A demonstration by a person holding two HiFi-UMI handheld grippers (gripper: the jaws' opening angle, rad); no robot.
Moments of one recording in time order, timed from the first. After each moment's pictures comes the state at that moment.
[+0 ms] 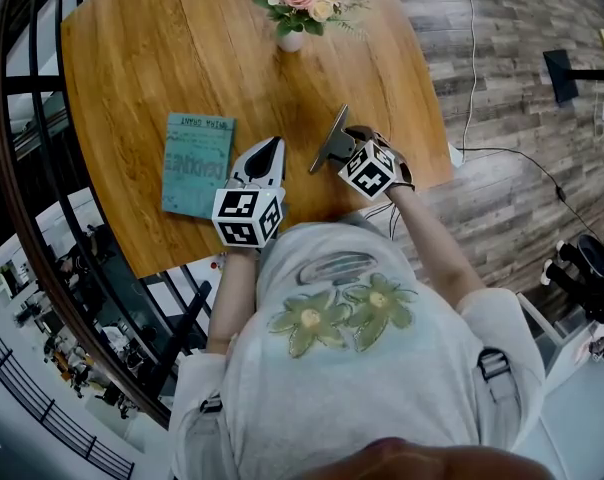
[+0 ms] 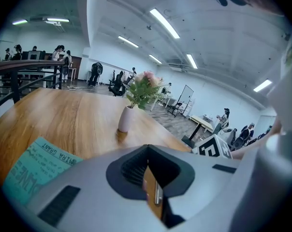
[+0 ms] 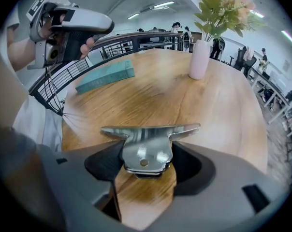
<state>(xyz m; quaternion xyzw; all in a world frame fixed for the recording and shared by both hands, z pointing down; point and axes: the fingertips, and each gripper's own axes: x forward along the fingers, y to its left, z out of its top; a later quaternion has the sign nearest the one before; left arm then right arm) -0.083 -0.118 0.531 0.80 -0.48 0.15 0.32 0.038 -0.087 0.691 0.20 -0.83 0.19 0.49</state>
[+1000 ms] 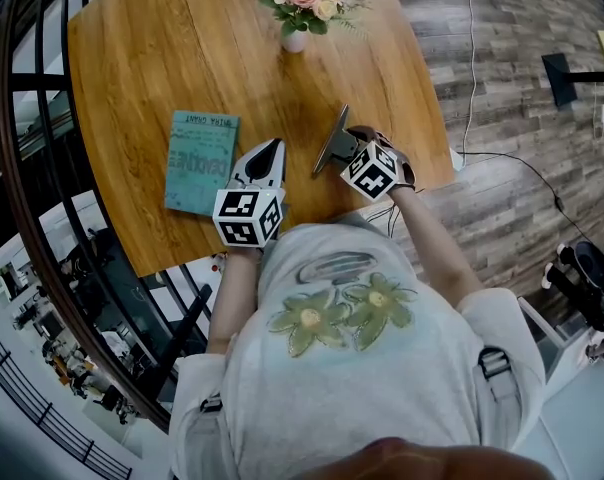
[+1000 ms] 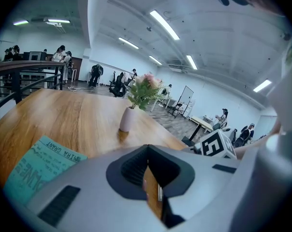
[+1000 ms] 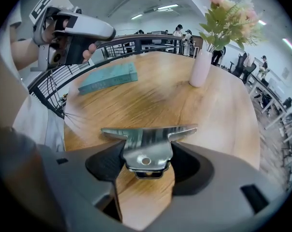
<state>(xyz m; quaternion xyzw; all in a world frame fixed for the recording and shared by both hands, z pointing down) -0.091 -0.107 0.528 0.80 -0.49 0.14 0.31 0.035 -0.086 0.673 0.20 -0.83 0.16 0.50</state>
